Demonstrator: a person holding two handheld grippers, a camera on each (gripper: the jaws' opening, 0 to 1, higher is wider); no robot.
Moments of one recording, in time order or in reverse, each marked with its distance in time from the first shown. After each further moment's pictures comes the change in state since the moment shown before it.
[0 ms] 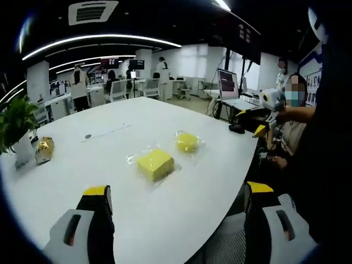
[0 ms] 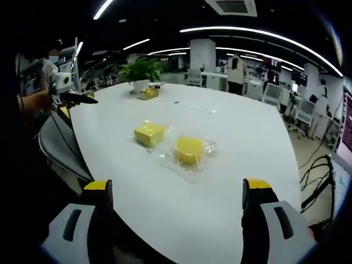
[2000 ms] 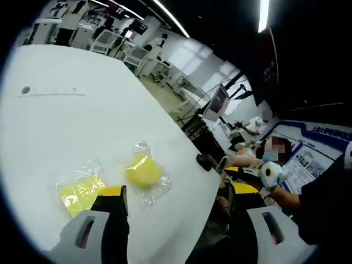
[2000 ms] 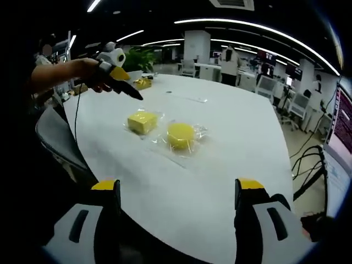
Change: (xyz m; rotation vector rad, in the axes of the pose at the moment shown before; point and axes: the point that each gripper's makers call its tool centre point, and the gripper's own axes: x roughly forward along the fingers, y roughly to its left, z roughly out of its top) left arm 0.195 -0.008 0.079 -0.558 0.164 -0.350; right arm -0.022 -0.012 -0.021 0.047 0.057 -0.070
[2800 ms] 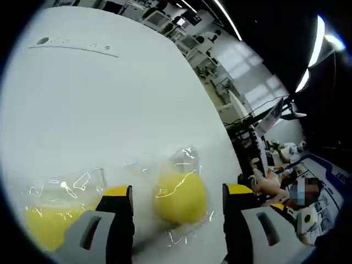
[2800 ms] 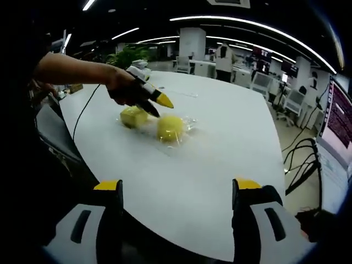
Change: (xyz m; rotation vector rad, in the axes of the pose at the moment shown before) left arm 0.101 0.078 0.001 -0.266 -0.032 0.252; right arm -0.015 -0.026 -0.017 0.010 0.027 -0.036
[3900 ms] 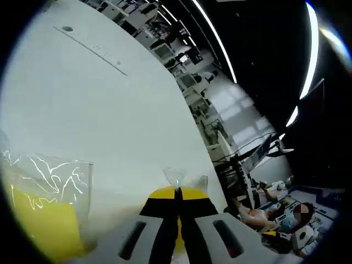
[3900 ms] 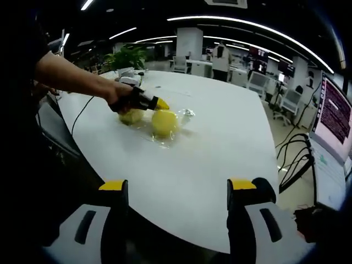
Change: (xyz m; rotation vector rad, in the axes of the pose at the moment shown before) left arm -0.005 -0.032 0.014 -0.054 -0.280 -0.208; right arm -0.015 -0.003 -0.012 -0.001 0.001 -0.013
